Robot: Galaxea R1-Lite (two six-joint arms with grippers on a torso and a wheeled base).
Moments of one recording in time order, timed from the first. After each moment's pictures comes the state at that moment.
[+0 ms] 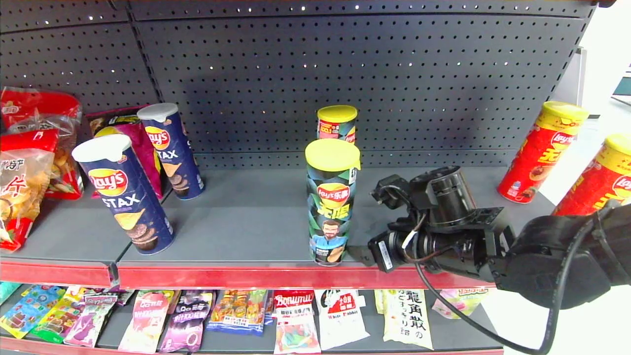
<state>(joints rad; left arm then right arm) 0.00 0.01 0.00 0.01 -0.03 0.01 0.67 1.83 -0.89 -0.30 -0.14 0.04</state>
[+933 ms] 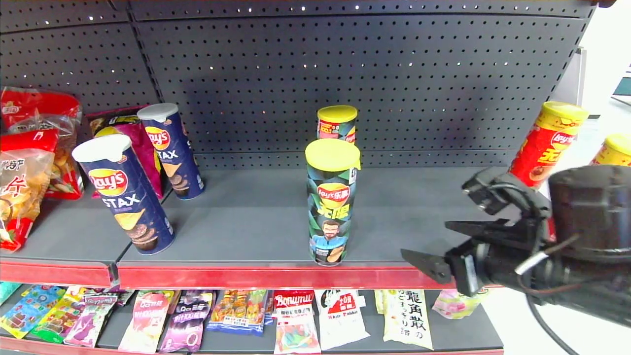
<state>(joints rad) 0.00 0.01 0.00 0.01 -0.03 0.01 0.64 1.40 -0.62 -0.30 -0.13 0.01</state>
